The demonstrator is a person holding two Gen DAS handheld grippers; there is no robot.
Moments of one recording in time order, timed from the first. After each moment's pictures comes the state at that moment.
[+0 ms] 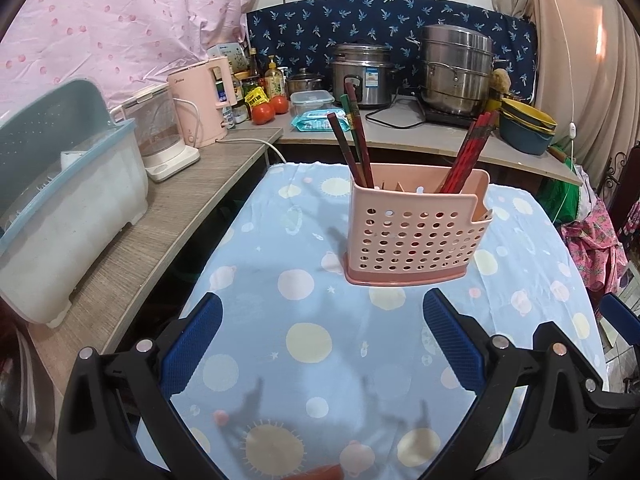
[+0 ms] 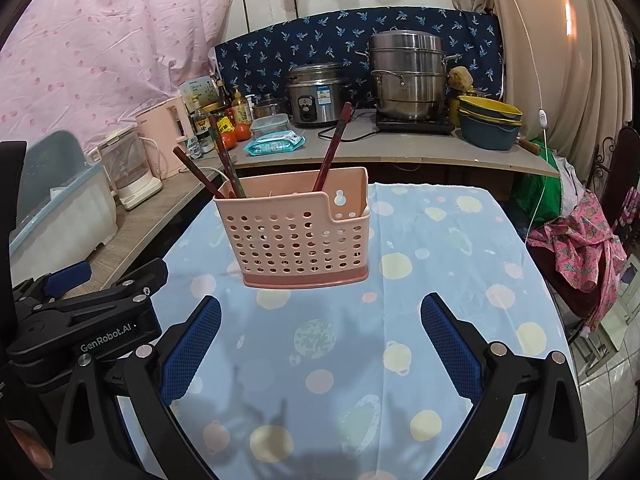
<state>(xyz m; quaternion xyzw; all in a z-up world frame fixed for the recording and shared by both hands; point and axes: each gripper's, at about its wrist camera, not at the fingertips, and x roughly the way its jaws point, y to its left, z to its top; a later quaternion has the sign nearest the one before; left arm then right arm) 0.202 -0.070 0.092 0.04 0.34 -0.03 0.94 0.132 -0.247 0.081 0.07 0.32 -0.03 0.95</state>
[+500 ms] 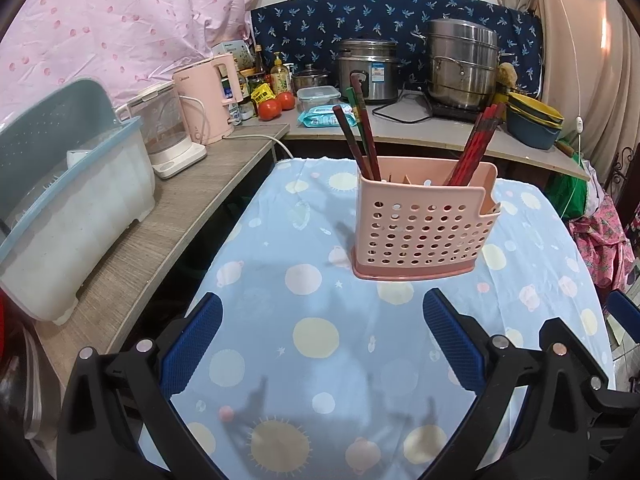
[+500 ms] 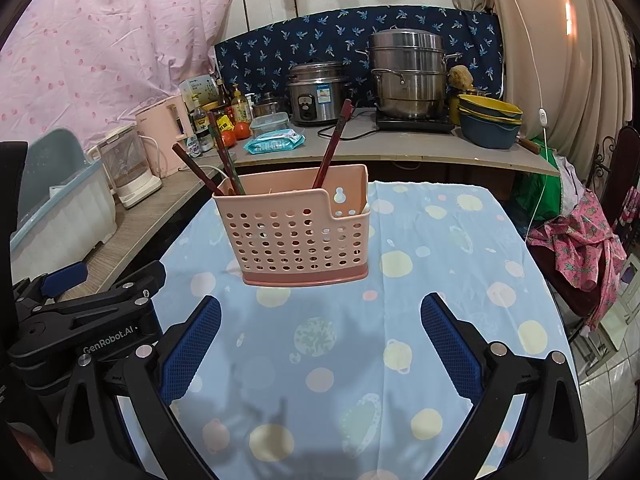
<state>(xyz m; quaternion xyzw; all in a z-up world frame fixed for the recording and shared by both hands) 0.202 -0.070 0.089 0.05 0.35 -0.02 0.94 0.132 -0.244 0.080 0.07 0.32 -0.03 0.95</state>
